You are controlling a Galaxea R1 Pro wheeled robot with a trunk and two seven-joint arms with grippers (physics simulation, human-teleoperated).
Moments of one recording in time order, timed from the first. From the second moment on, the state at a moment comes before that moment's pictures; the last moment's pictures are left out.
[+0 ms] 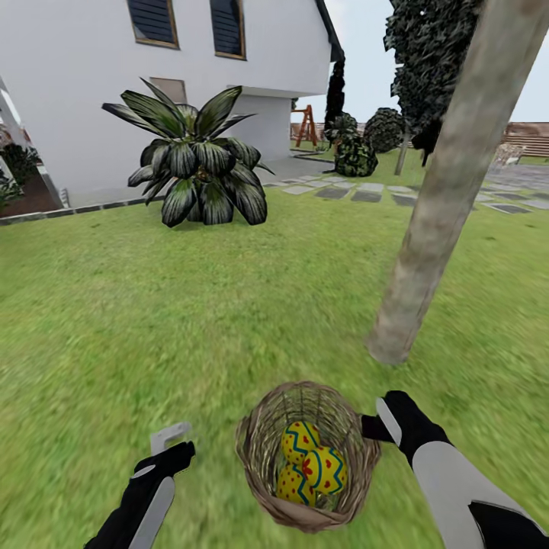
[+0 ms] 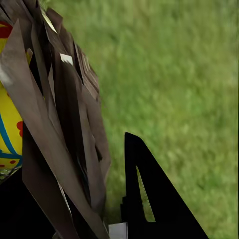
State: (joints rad) left arm -0.24 -0.01 -0.10 -1.19 0.43 0.44 0.52; right arm -0.79 -0.02 -0.19 -0.46 0.01 0.81 -0.13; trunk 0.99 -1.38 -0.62
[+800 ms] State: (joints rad) left arm -0.24 -0.01 -0.10 -1.19 0.43 0.44 0.52; right arm -0.79 -0.01 -0.20 -0.46 0.01 0.81 -0.12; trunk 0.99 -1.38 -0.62
